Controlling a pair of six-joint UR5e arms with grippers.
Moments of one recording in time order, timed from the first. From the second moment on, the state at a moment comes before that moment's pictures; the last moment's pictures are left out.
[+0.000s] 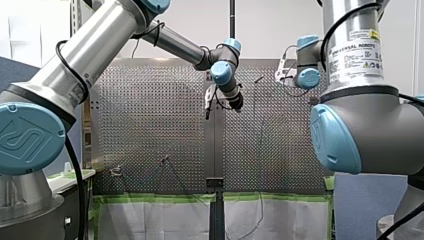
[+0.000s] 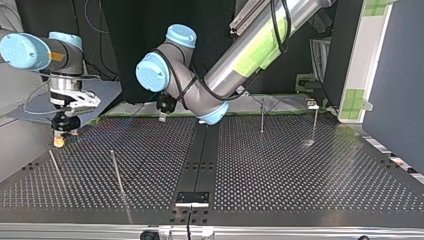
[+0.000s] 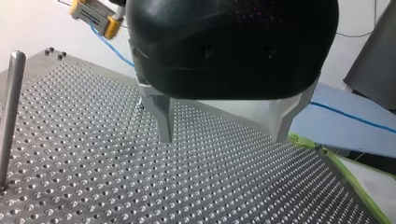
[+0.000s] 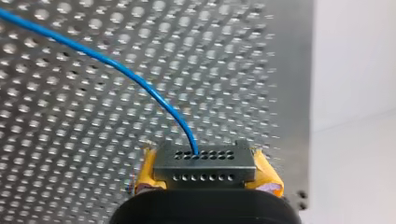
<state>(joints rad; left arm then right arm) -0.75 -2.16 -1.14 -3.36 -1.89 -1.78 1.74 -1.36 1.70 -0.50 1.52 1.84</state>
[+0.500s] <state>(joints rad) -0.74 -2.16 -1.14 -3.36 -1.76 -1.90 1.73 -1.40 1.70 -0.49 1.51 1.83</state>
